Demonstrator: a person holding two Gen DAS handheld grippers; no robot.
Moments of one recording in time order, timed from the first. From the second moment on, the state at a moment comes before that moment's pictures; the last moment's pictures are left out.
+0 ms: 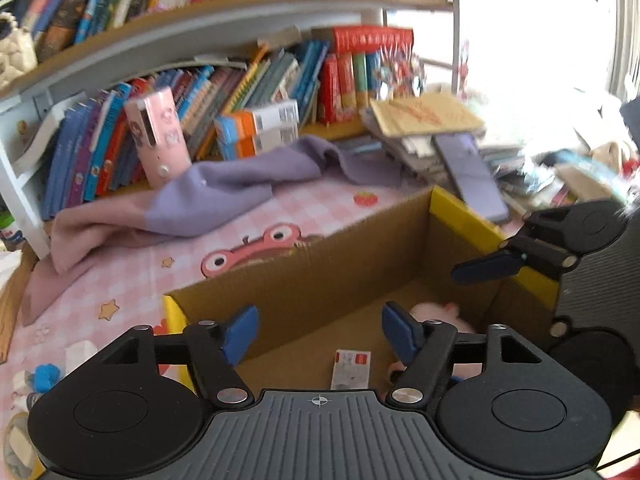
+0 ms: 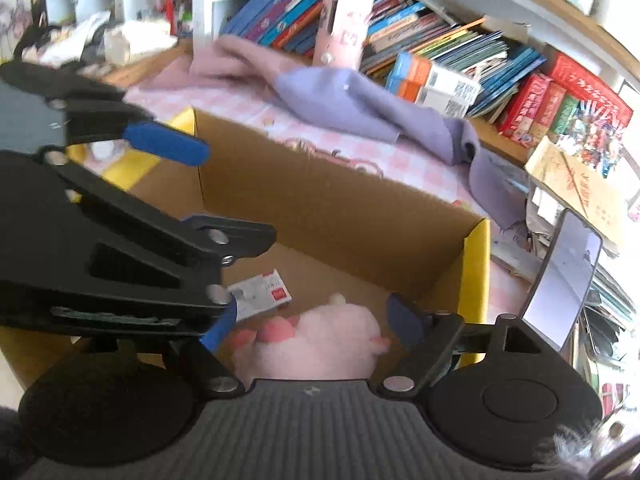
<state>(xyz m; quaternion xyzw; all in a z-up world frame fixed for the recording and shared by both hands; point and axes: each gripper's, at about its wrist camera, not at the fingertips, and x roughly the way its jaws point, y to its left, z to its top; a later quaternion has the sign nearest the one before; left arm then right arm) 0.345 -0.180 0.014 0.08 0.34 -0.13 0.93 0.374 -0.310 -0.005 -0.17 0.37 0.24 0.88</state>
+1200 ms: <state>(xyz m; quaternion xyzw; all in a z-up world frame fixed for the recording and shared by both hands) 0.145 -0.050 0.044 0.02 0.25 -0.02 0.97 0.189 -0.267 0.047 -0.02 0.23 0.09 0.97</state>
